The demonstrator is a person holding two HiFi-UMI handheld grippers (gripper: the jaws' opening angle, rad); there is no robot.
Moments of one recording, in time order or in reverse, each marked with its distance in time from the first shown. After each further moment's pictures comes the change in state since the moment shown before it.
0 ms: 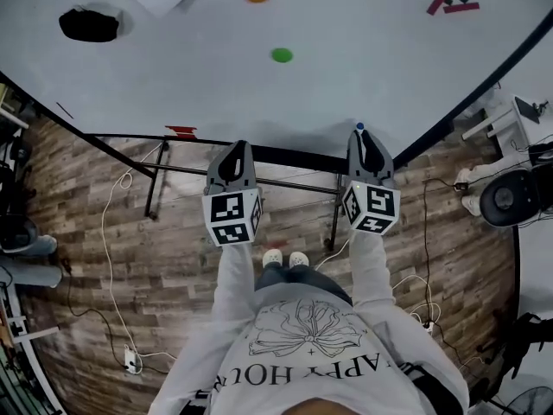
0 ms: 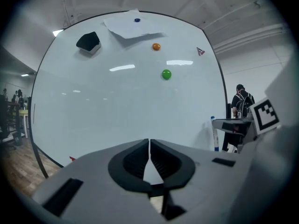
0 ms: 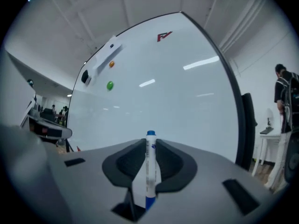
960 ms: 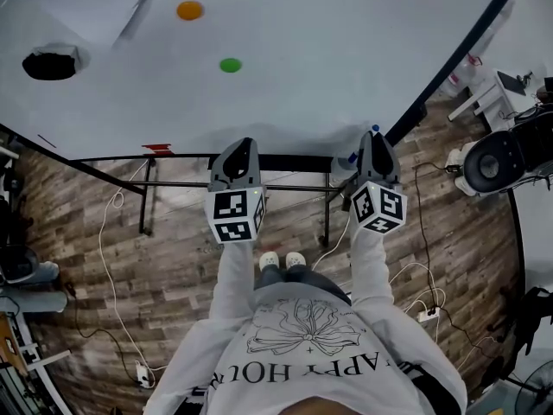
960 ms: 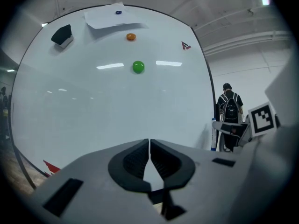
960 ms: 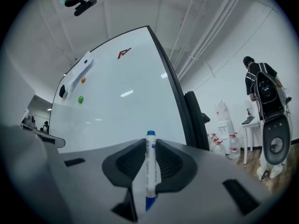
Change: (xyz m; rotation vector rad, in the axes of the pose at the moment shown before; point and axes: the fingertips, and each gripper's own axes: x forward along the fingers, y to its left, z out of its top) left arm 0.039 -0.083 0.015 0.039 -0.004 -0.149; right arm -0.038 -0.109 -0.007 0.176 -0.111 -0.188
